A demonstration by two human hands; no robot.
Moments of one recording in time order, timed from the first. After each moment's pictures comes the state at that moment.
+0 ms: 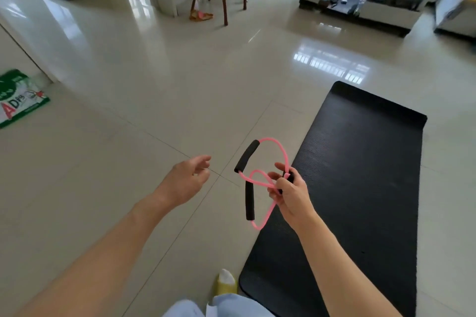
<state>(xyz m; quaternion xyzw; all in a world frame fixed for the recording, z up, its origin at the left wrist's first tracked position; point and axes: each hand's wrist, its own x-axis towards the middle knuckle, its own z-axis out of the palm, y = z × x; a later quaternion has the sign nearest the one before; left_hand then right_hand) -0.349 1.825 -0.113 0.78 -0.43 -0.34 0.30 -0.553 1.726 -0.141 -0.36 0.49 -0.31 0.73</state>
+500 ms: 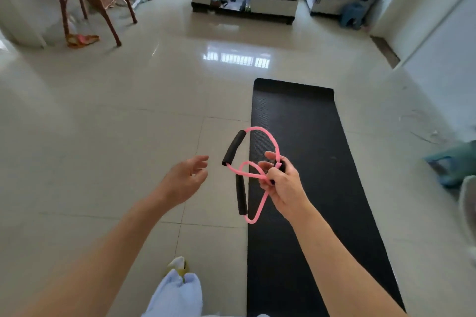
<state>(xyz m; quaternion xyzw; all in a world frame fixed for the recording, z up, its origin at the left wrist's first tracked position) -0.290 1.591 -0.115 0.64 -0.62 -0.40 0.23 -0.504 1.587 -0.114 -0.29 0.55 -0.47 0.62</state>
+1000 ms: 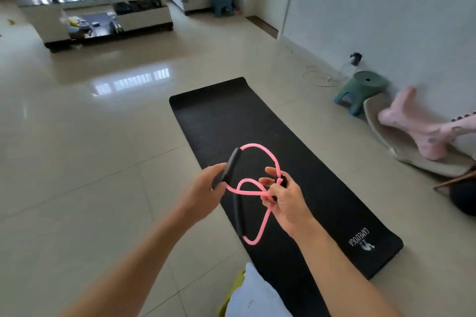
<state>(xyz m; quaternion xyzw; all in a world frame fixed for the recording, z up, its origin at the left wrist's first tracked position) -0.354 1.453 -0.108 0.40 -0.82 -0.37 0.18 -0.510 1.555 -0.115 -0.12 0.60 -0.62 0.50</state>
